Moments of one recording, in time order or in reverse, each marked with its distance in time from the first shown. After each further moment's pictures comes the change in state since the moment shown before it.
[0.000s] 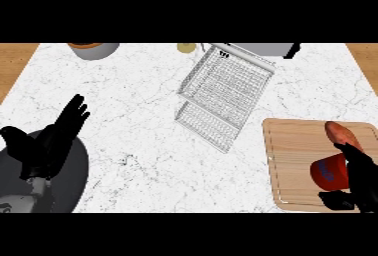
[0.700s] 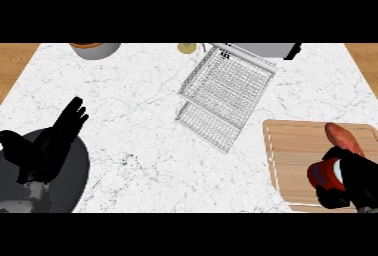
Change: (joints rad) left arm 0.026 -0.015 0.016 -0.032 -0.020 -0.021 0.016; right arm -0.028 0.004 0.012 0.065 0.095 0.052 -0.129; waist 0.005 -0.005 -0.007
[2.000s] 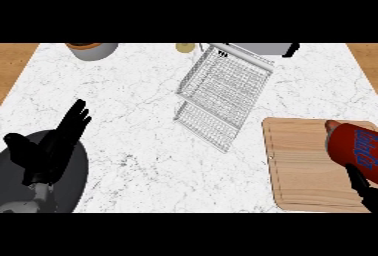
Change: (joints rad) left arm 0.008 -0.039 0.012 0.009 -0.036 -0.016 -0.009; right arm 0.096 -0.056 -0.350 -0.547 -0.312 -0.208 -0.295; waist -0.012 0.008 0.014
